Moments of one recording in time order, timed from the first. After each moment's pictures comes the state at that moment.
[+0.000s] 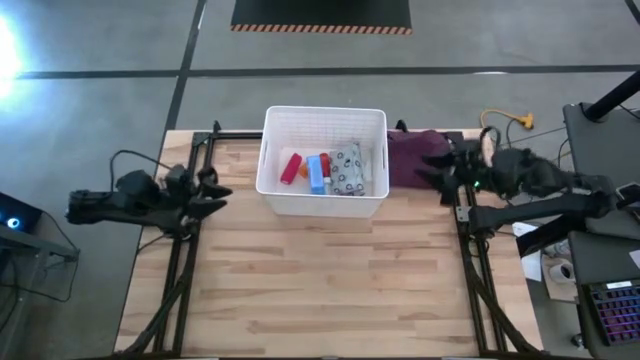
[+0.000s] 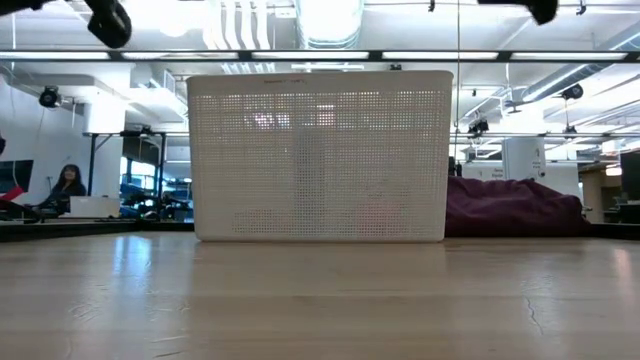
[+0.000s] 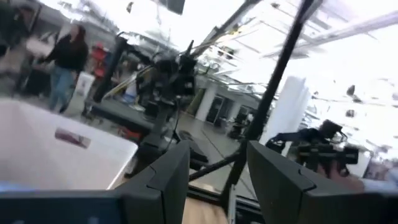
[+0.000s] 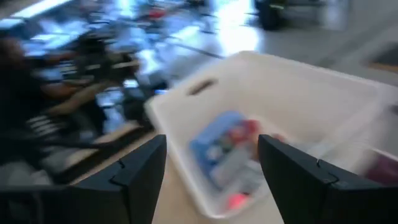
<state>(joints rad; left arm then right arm) -0.07 0.26 0.41 0.08 -0.02 -0.41 0.01 0.67 0.98 -0.58 0.38 0.52</state>
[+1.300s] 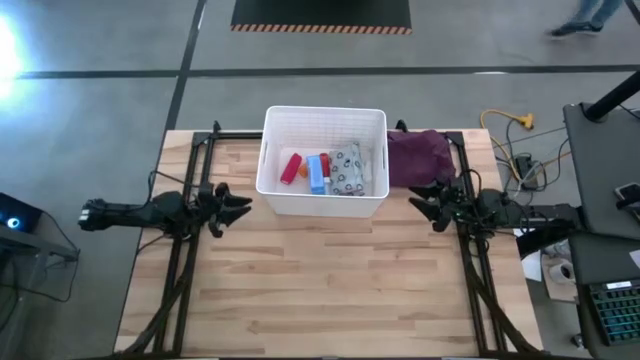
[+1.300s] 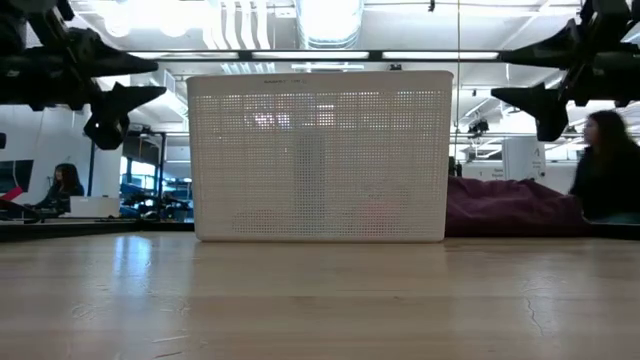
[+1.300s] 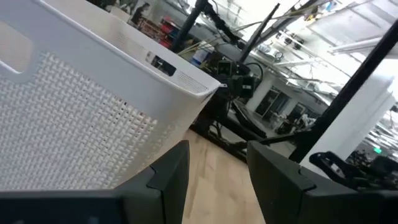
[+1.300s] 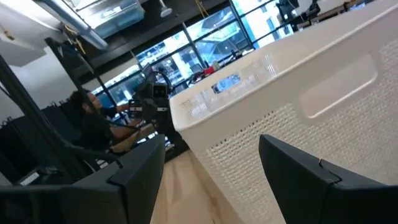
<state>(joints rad) -0.07 0.02 0.01 0.08 -0.23 -0.53 0.01 0.00 0.01 0.13 0.26 0.51</state>
